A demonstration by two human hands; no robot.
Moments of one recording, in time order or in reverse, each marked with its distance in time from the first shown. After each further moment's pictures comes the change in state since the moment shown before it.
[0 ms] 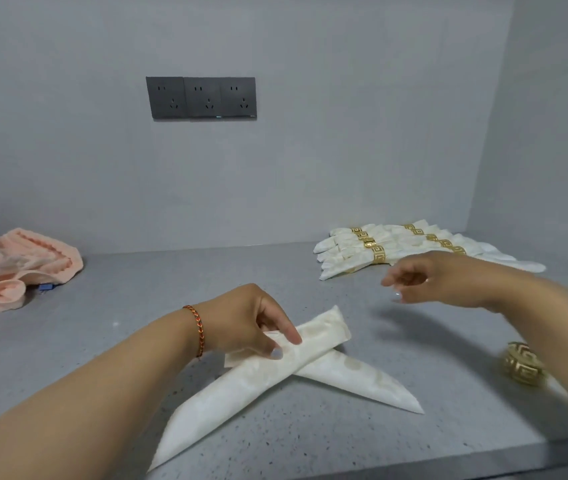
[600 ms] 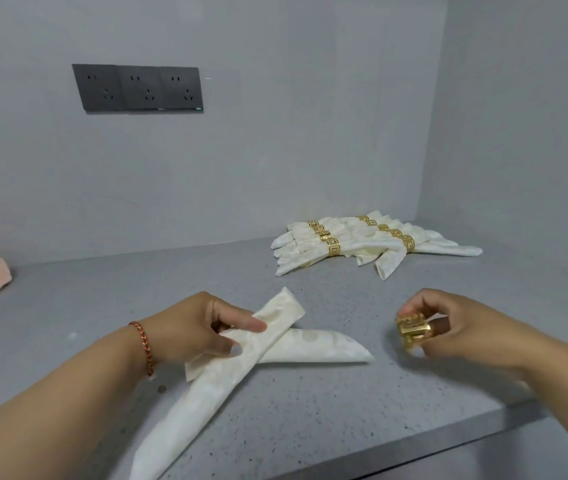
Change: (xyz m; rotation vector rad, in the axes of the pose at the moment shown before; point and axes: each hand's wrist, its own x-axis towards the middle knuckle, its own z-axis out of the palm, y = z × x) left_hand 0.017 -0.011 0.015 -0.296 -0.009 0.002; right_hand -0.075 0.063 0.030 0.307 0.141 0.123
